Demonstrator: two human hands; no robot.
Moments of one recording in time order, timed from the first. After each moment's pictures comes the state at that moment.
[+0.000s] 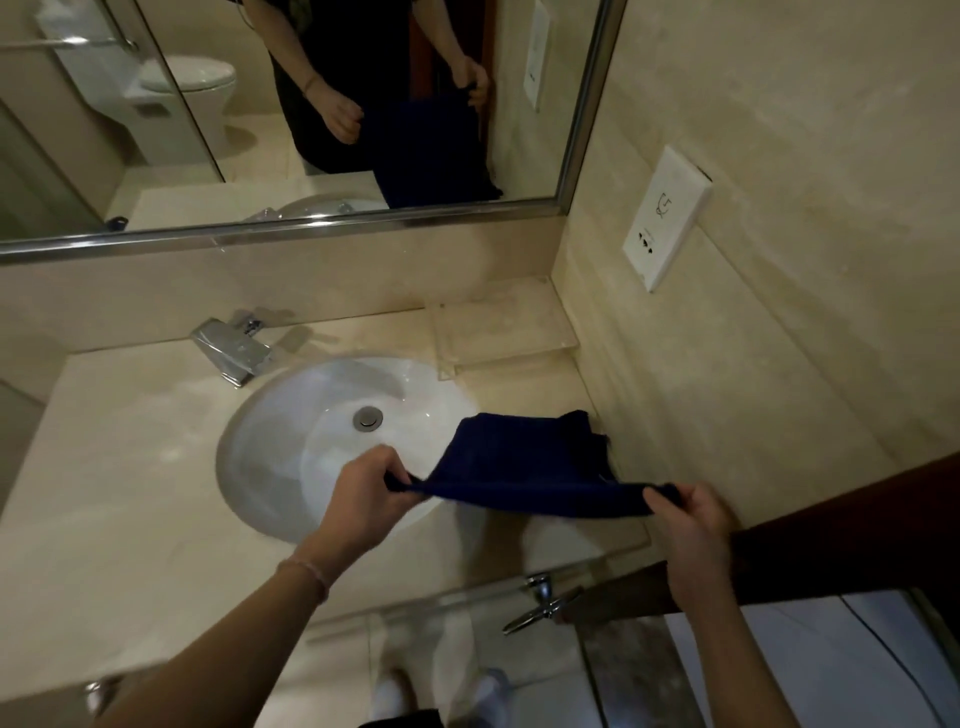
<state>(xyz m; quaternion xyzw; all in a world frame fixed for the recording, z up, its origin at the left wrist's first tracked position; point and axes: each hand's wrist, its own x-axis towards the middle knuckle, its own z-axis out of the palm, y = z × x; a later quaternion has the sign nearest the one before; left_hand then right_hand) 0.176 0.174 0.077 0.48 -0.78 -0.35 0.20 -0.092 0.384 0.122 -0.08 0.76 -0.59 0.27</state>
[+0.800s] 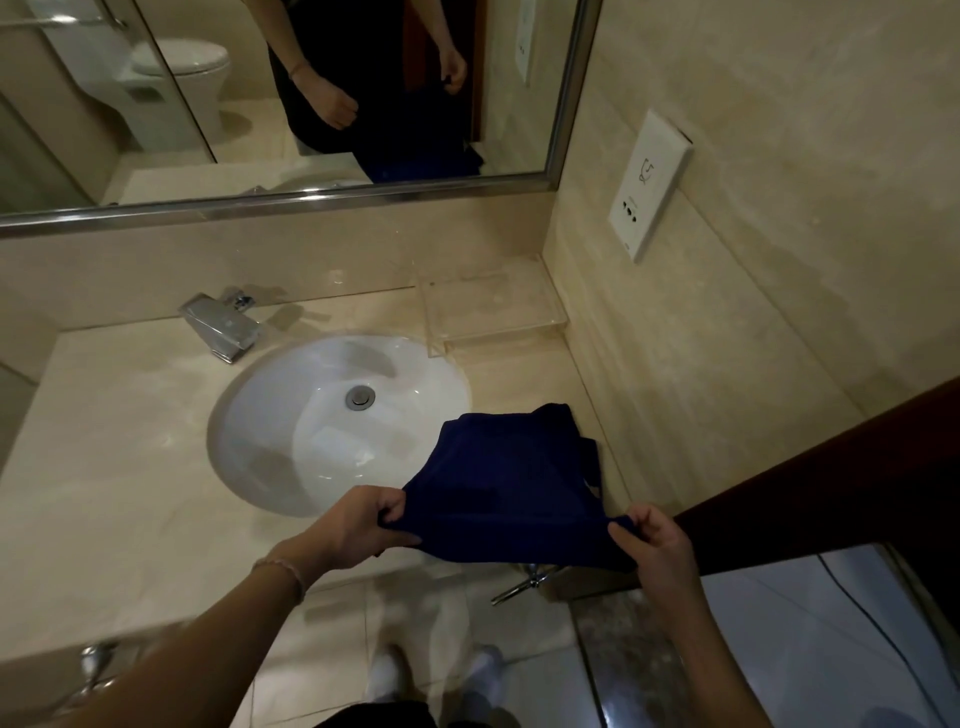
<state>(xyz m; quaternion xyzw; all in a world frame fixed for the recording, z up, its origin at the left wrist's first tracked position) 0.204 0.200 0.038 0.37 -0.79 -0.48 0.00 -0.087 0.439 0.063 -0.16 0.75 -0.53 0.38</state>
